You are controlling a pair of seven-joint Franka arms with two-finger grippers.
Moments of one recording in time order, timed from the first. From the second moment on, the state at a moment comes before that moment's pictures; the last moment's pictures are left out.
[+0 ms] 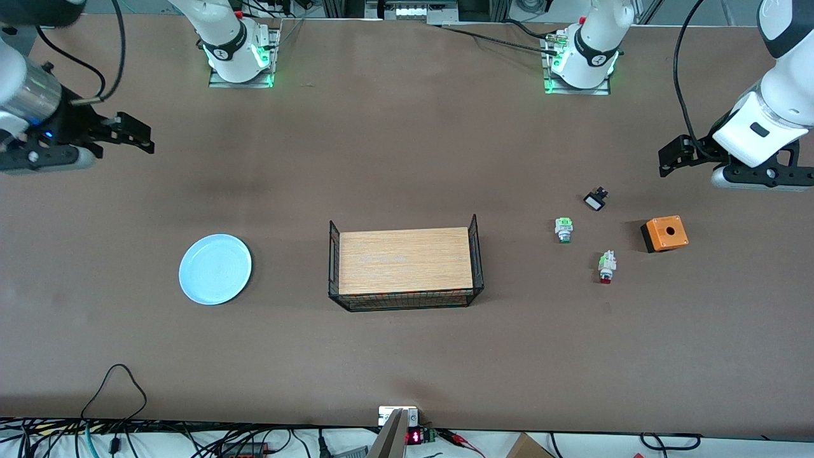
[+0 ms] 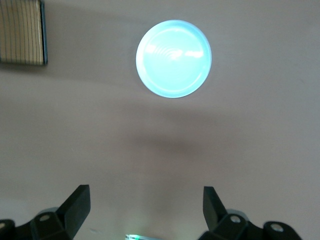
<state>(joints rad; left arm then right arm) 0.08 -0.04 -0.13 -1.79 0.02 1.72 -0.01 -0.04 -0.01 0.09 -1.74 0.03 1.61 -0.13</state>
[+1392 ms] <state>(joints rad) 0.11 -0.03 -0.13 -1.78 0.02 1.71 -0.01 -0.06 0.11 0.09 -2.16 -0.05 2.25 -0.98</state>
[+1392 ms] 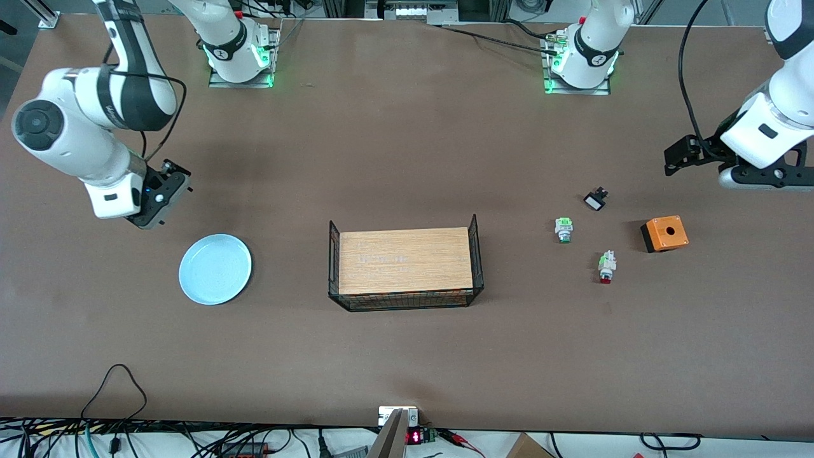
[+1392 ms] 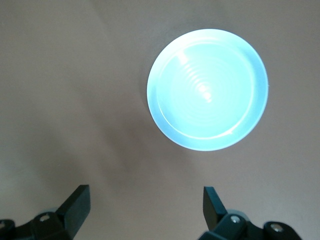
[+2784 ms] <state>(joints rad) 0.11 -0.03 -0.14 -1.76 0.02 1.71 -0.01 -0.05 0.43 0.09 -2.22 -0.05 2.74 -1.17</state>
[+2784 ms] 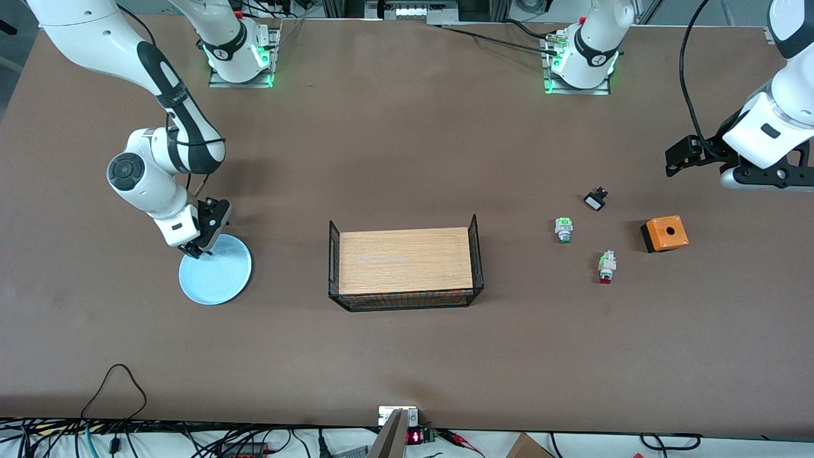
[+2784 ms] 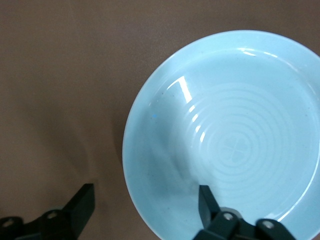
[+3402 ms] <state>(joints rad) 0.11 -0.03 -0.14 -1.76 0.02 1.71 -0.01 -0.04 0.43 0.10 -2.24 -0.05 2.79 -1.17</state>
